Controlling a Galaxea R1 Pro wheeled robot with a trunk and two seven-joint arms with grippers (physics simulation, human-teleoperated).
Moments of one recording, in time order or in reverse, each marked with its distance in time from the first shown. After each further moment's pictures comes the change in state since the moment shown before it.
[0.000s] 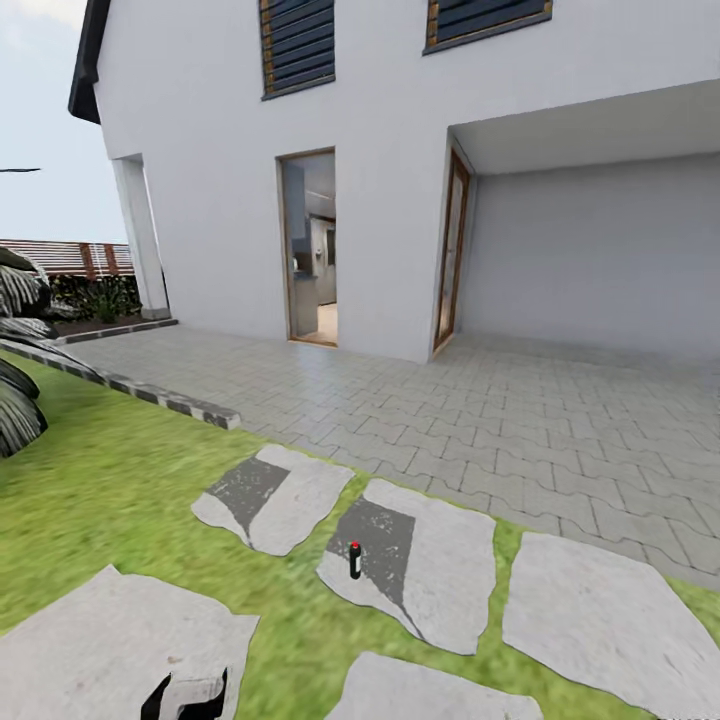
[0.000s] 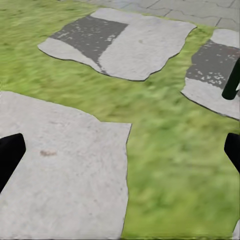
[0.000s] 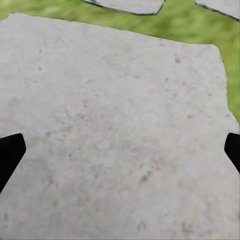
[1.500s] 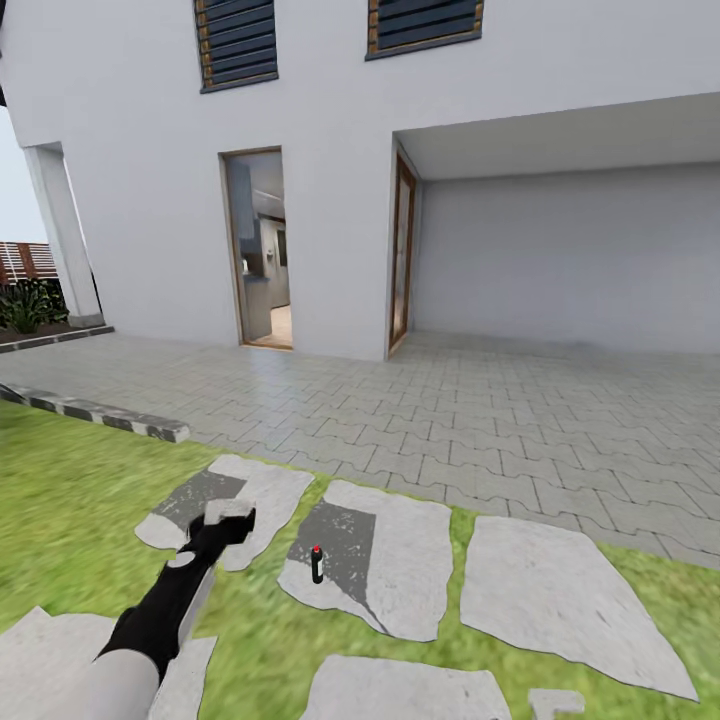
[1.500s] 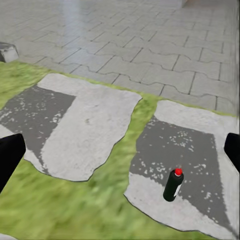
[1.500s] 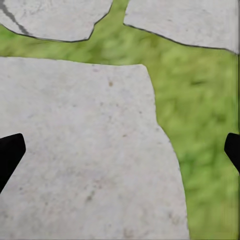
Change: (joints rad) left arm -0.345 -0.025 -0.003 -0.342 -0.007 0.608 -0.027; right arm -0.078 -0.056 -0.017 -0.335 -0.009 0.478 0.004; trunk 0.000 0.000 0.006
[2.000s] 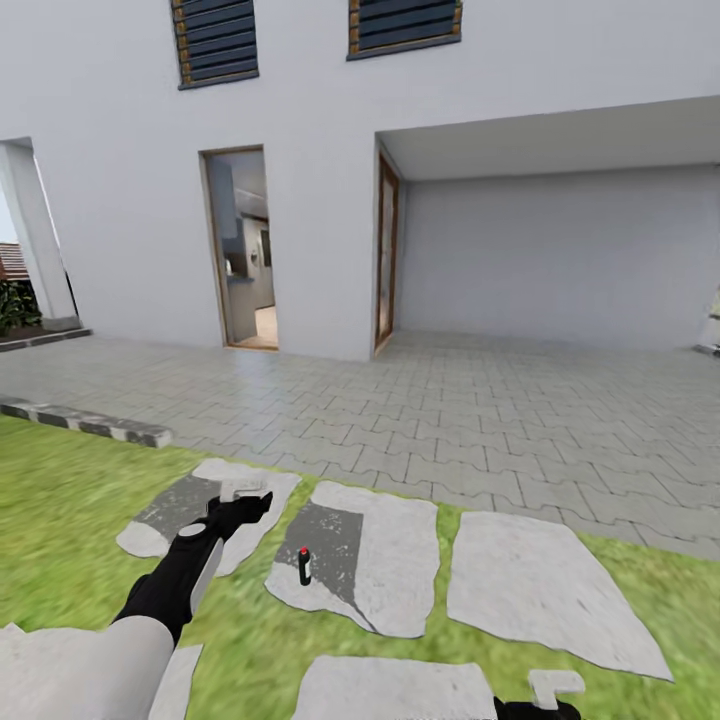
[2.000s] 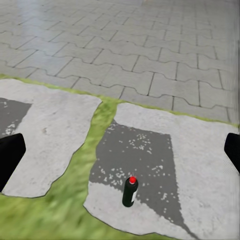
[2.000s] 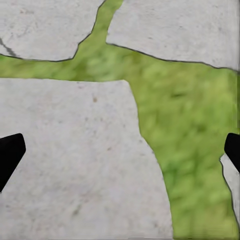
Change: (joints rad) left arm -0.082 -0.021 -0.003 0.006 -0.001 0.096 -0.092; right arm -0.006 -0.011 -0.002 -0.058 -0.004 0.008 0.001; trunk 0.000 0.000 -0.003
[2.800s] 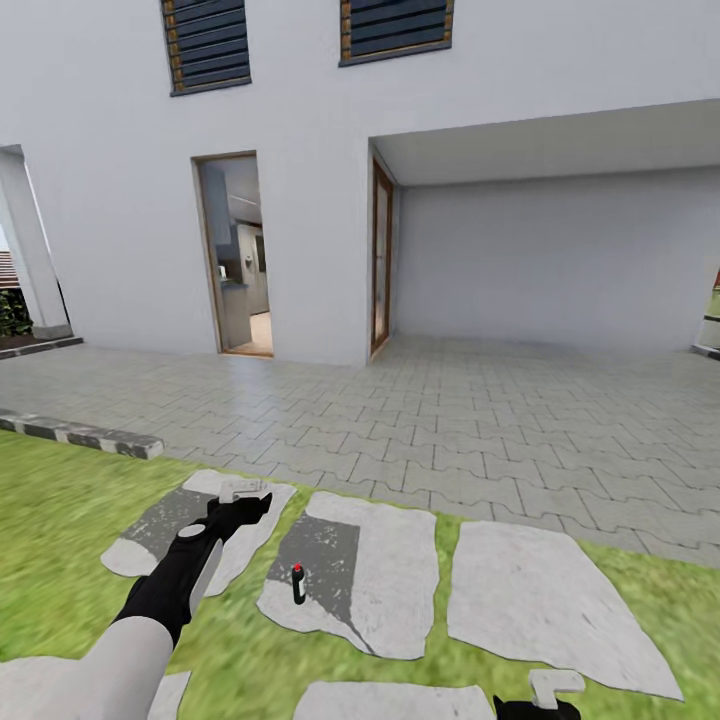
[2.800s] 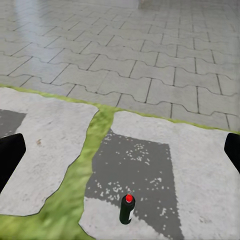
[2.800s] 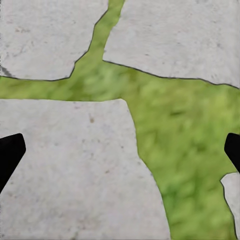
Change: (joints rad) left arm 0.001 0.002 0.001 0.003 0.000 0.002 0.000; right arm 0.000 0.000 0.001 -0.002 0.000 0.000 0.000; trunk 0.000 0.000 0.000
